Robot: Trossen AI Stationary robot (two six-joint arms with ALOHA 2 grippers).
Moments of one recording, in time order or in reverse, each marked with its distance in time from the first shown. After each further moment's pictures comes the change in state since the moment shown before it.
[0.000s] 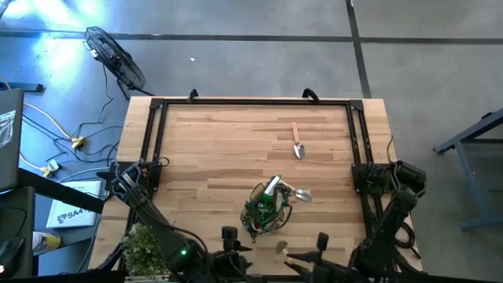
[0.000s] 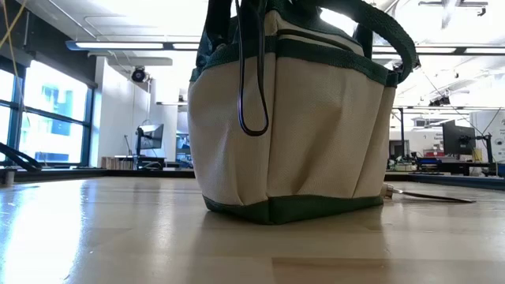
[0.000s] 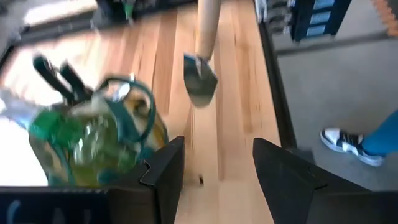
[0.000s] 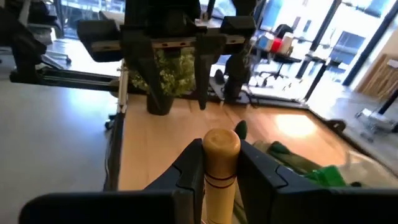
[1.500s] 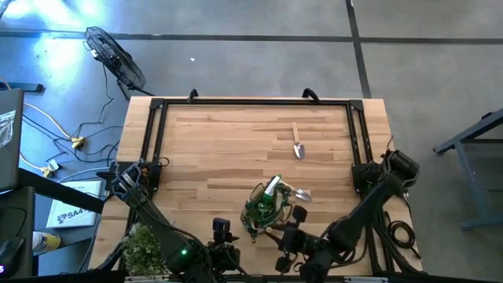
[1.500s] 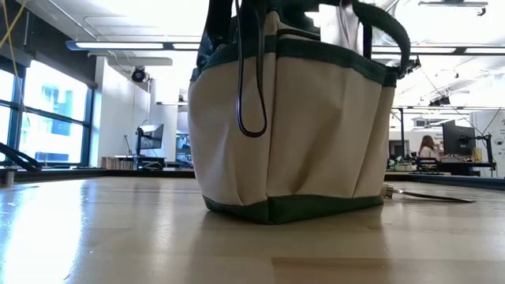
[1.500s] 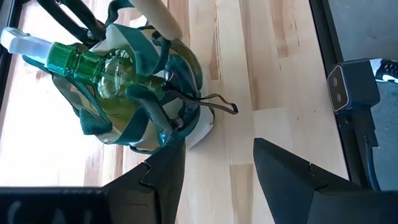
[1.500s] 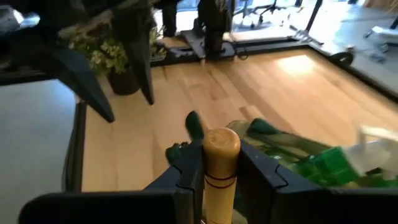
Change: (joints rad) left arm 0.003 0.000 -0.001 -0.305 0.062 -0.068; right arm -0.242 -0.050 0.000 -0.207 -0.273 0.281
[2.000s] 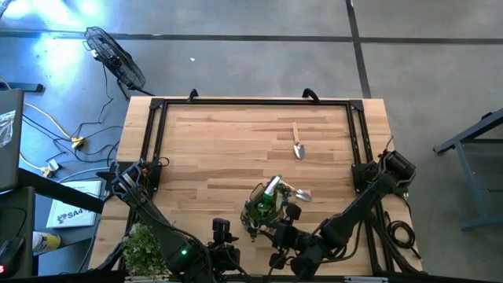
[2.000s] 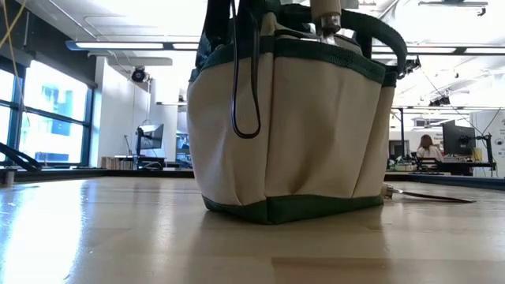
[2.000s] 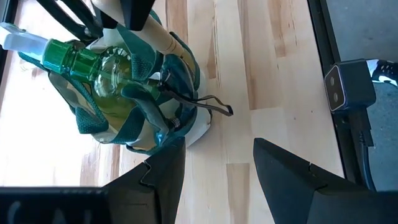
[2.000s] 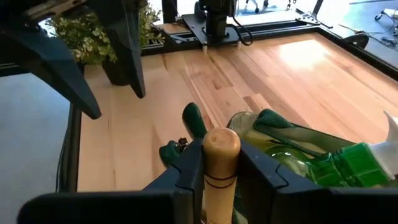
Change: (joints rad) left arm -0.001 0.001 0.000 0.000 0.010 -0.013; right arm -0.052 0.028 0.000 0.018 -0.076 0.005
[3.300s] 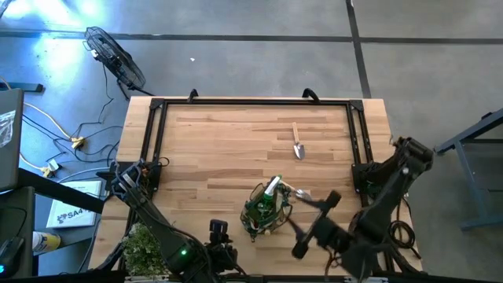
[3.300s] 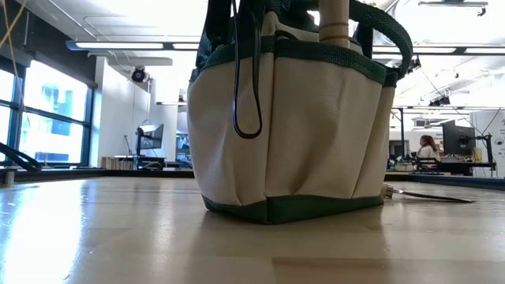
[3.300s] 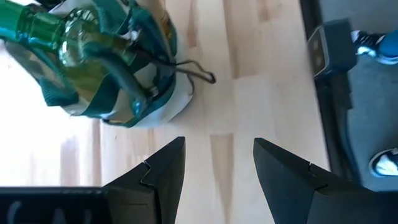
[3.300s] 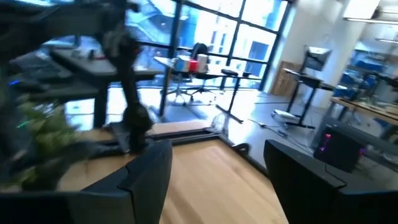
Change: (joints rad) left arm 0.000 0.000 0.000 -0.058 0.121 -0.023; right arm 0.128 -0.229 0.000 0.302 0.563 -0.601
